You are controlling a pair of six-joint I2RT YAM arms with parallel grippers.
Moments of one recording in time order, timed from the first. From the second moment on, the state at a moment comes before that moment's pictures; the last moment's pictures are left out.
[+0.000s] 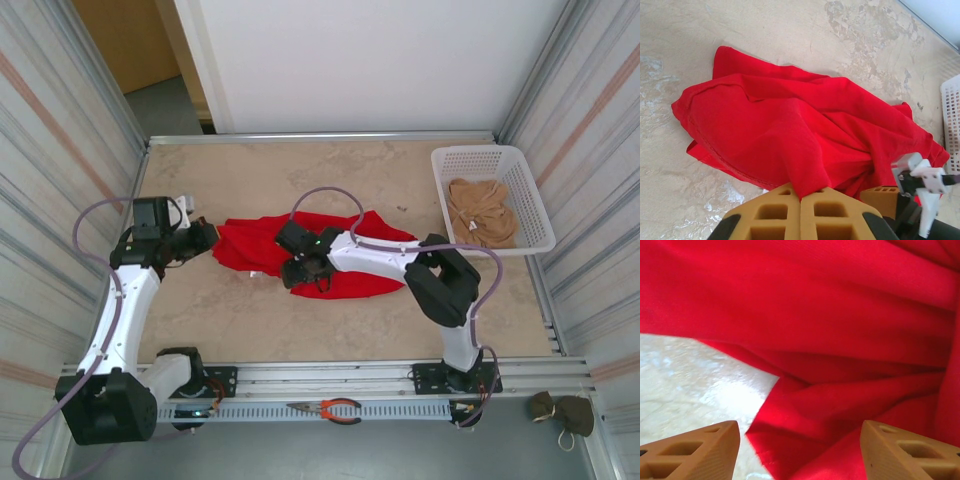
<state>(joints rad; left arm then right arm) 0.05 1.03 0.89 -0.69 0.42 -0.39 0.99 1.96 1.40 -0.65 0.08 0.63</state>
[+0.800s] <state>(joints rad) 0.15 1.07 1.07 -0.67 0.40 -0.46 0.29 1.19 1.41 -0.69 -0.16 0.57</state>
